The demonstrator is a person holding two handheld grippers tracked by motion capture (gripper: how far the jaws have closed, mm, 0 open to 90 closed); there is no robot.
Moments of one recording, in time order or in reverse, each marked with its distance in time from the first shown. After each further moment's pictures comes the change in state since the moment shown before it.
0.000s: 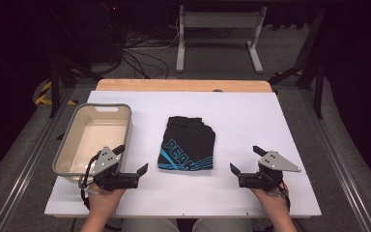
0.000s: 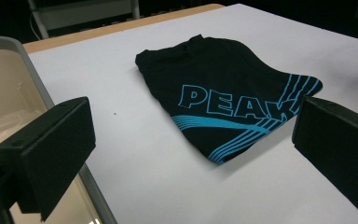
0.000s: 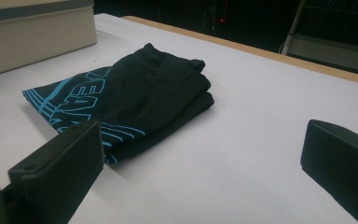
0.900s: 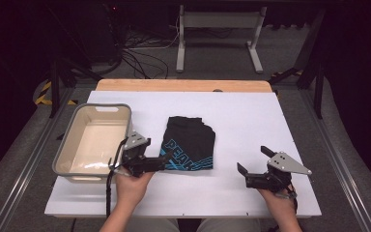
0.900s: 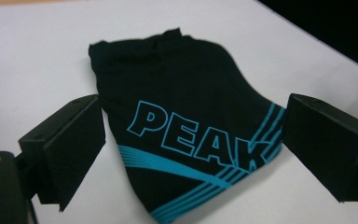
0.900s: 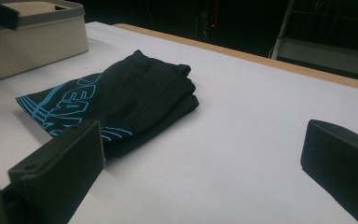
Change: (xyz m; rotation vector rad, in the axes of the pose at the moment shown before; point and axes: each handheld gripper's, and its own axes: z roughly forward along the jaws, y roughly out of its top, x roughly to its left) left arm -0.027 0.042 0.076 0.158 -0.031 -0.177; right arm -0.010 -0.001 -0.016 -0.023 -0.029 0.024
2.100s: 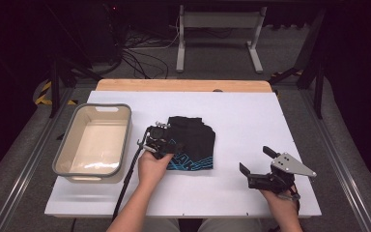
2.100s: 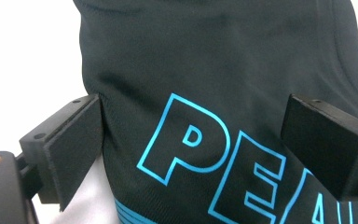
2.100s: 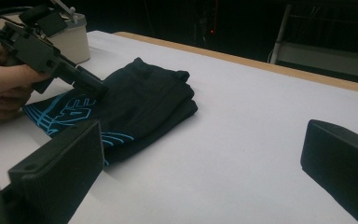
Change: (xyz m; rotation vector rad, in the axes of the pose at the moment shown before) left arm 0.027 0.008 0.098 0.281 0.058 -0.149; right arm -0.001 0.001 -0.007 -0.027 0.001 0.021
